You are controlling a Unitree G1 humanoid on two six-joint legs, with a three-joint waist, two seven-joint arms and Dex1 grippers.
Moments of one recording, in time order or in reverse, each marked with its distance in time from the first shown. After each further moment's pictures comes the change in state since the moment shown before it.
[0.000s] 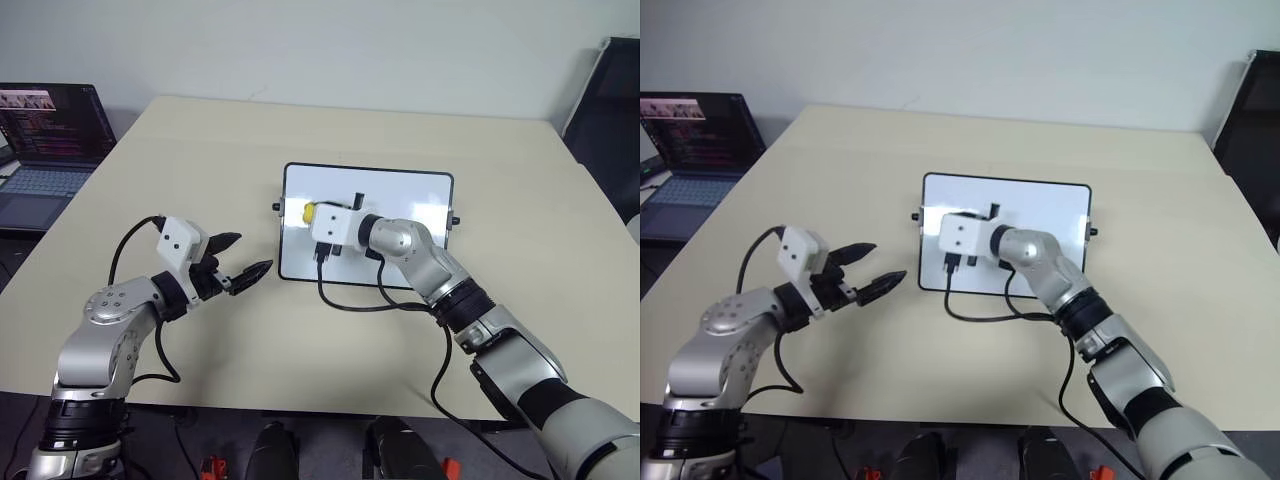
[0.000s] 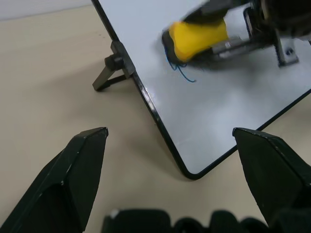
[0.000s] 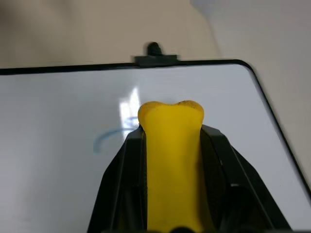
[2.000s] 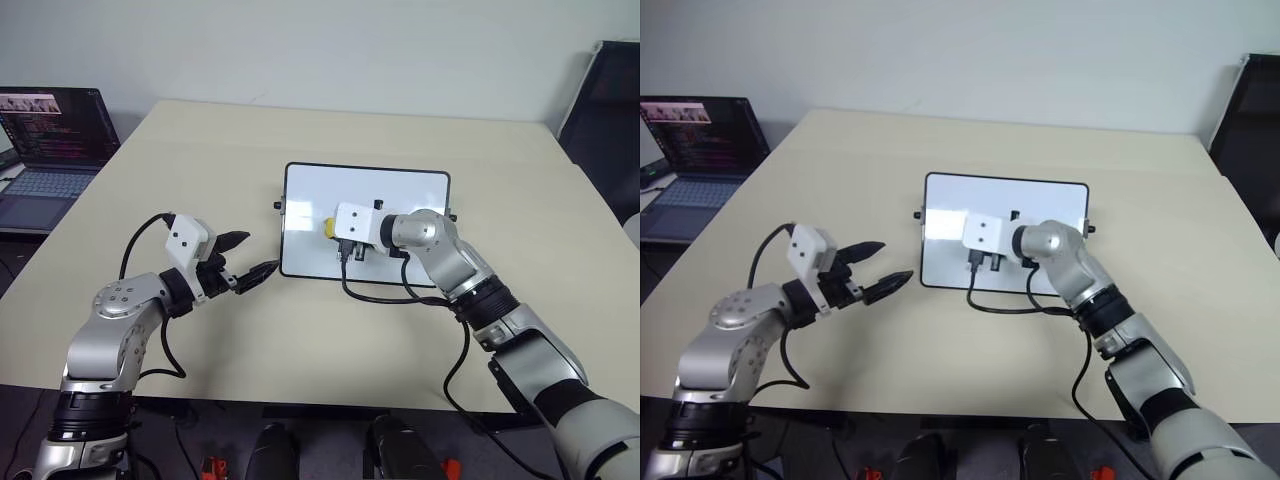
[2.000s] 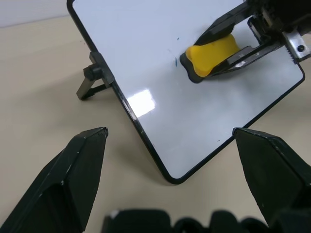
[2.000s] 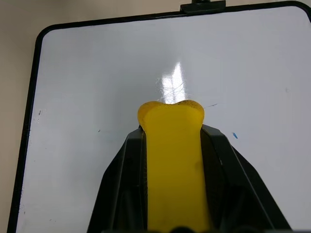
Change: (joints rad) left arm -0.030 -0.013 -0.028 0.020 0.014 -0.005 -0.031; right arm -0.016 -0.068 -0.057 -0.022 0.054 0.140 0.069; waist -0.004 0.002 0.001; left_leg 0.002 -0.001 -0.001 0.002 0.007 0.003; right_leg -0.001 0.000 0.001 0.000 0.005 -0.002
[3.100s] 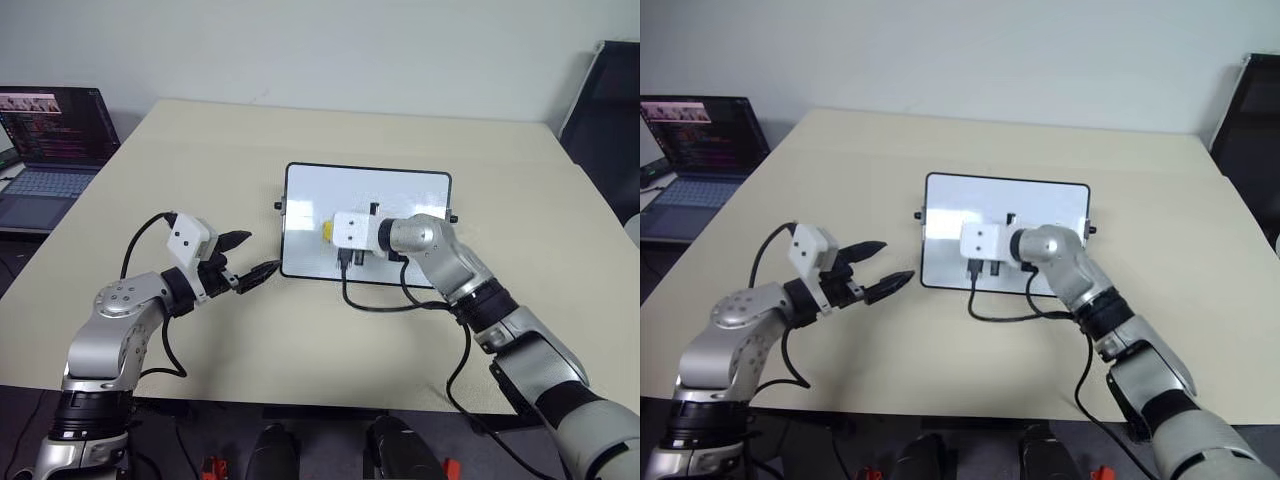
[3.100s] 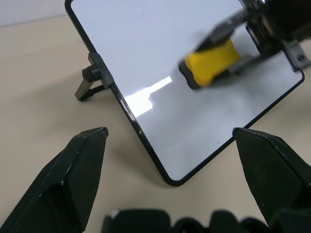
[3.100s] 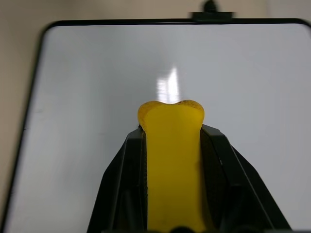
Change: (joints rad) left arm -0.006 0.000 -0.004 -0.006 -0.001 0.006 0.000; right arm 0.058 -0.035 0.044 -0.082 -0.021 -0.037 0.149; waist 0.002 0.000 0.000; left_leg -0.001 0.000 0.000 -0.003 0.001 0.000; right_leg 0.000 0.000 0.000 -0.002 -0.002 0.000
